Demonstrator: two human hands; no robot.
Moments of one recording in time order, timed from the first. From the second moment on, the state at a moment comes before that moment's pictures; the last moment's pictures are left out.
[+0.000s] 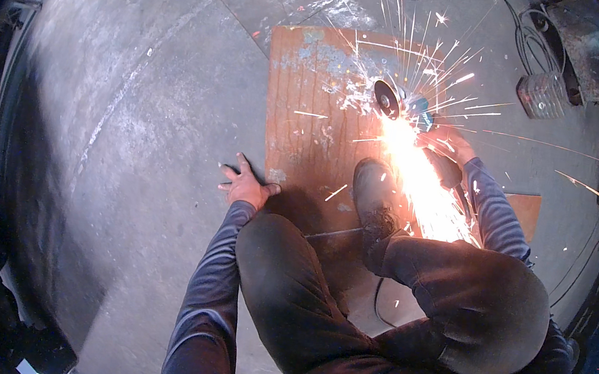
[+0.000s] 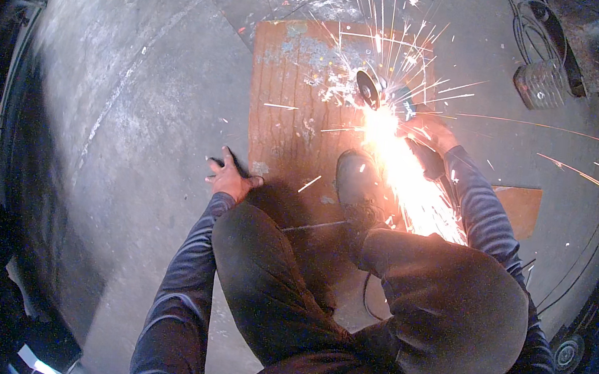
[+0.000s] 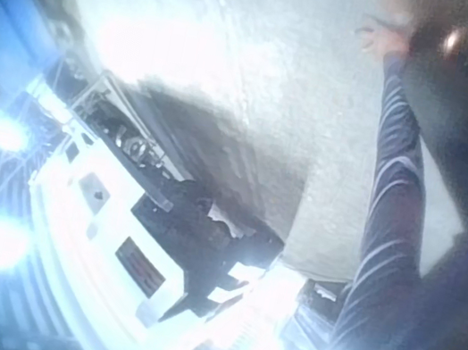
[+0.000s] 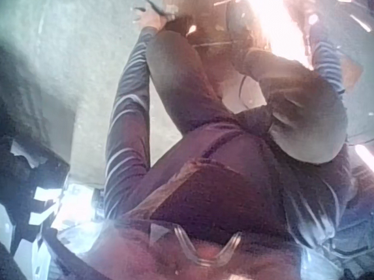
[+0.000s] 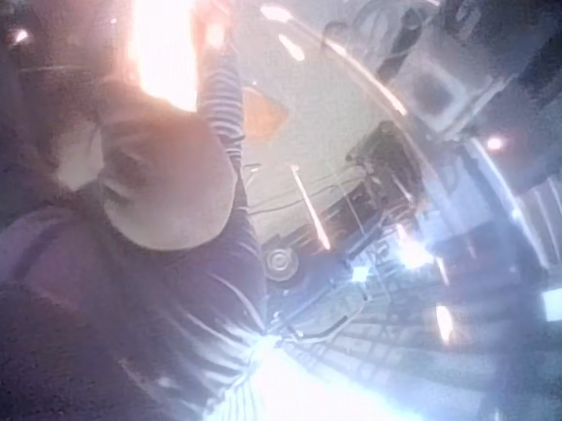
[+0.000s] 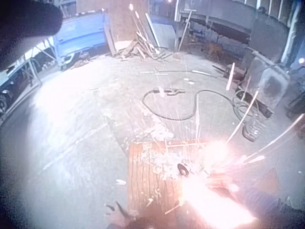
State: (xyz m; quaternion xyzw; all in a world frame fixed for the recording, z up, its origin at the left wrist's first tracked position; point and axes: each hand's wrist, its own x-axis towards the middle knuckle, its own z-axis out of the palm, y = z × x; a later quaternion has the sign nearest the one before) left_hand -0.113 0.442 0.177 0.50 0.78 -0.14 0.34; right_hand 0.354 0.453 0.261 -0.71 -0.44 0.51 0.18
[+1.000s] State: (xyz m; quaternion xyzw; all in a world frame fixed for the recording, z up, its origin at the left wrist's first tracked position) left_hand -0.105 0.449 0.174 0.49 0.78 -0.16 0.36; right_hand 0.360 0.482 0.240 -0.77 -0.47 0.43 -0.07
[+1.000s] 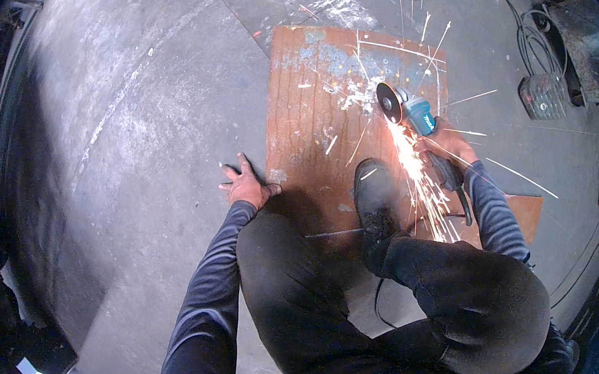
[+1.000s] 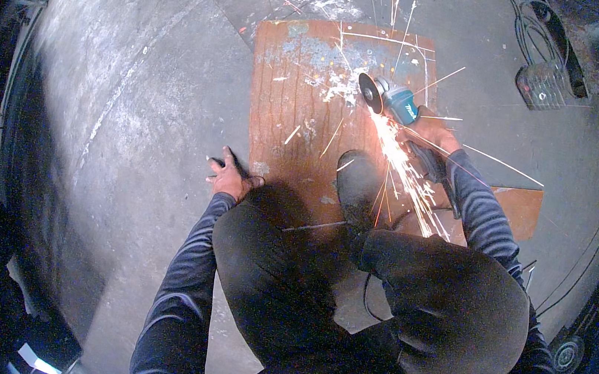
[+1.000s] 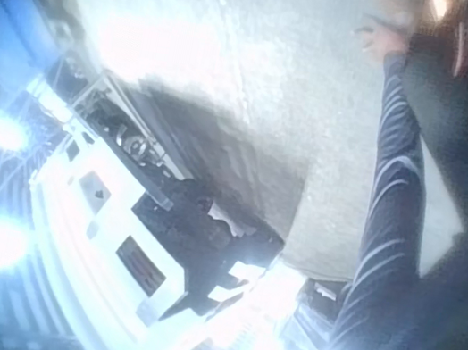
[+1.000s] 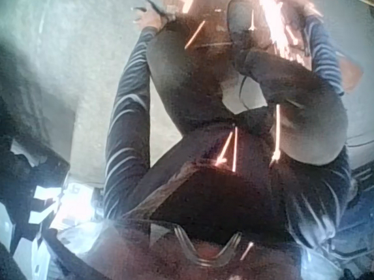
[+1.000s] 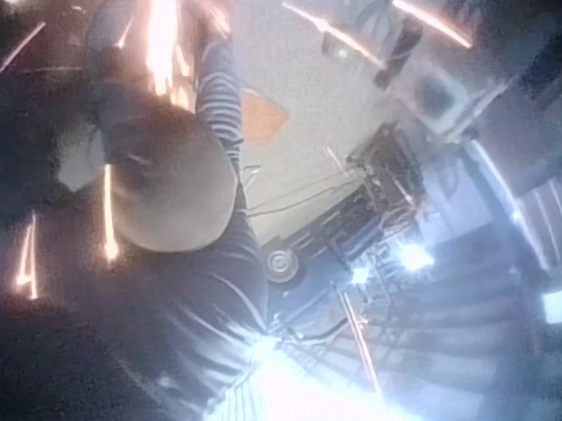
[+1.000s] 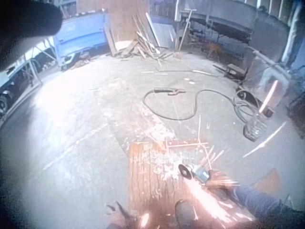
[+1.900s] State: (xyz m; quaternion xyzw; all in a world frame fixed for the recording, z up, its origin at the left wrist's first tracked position) left_hand -0.117 0.441 0.171 0.49 0.78 -0.16 0.35; right_hand 0.326 0.486 0.287 -0.75 -0.48 0.45 0.01
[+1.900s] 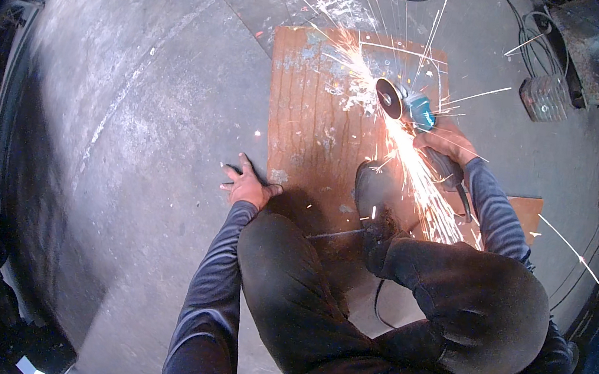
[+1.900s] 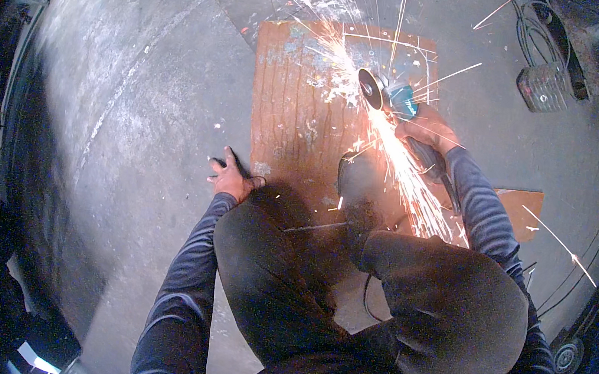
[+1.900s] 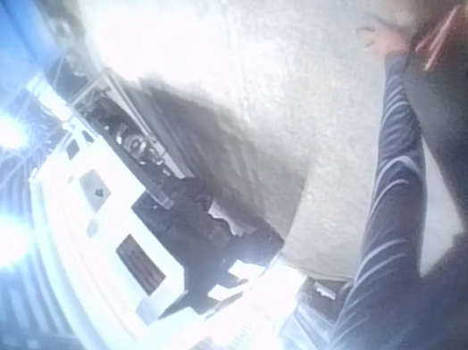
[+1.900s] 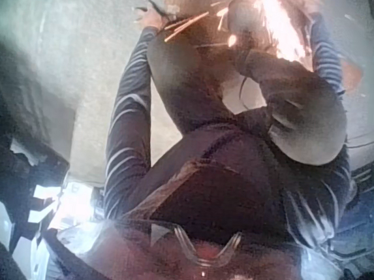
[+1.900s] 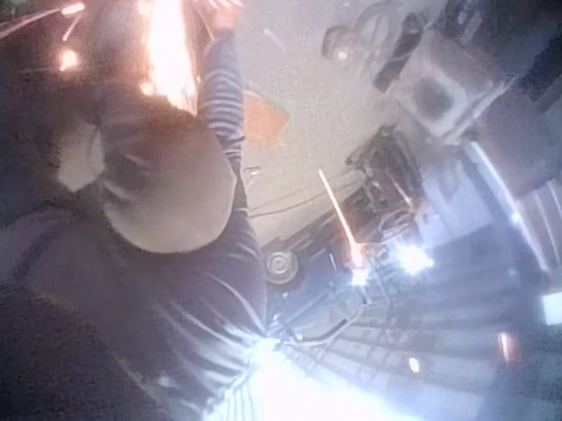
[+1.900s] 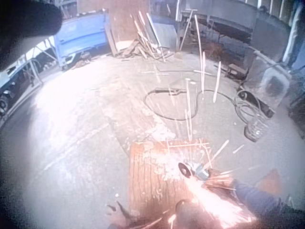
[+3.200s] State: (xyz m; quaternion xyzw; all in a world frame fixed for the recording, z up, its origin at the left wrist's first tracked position) left_hand -0.112 0.444 0.172 0.49 0.78 -0.16 0.35; right_hand 0.342 0.516 0.245 -0.76 -0.52 0.37 -0.10
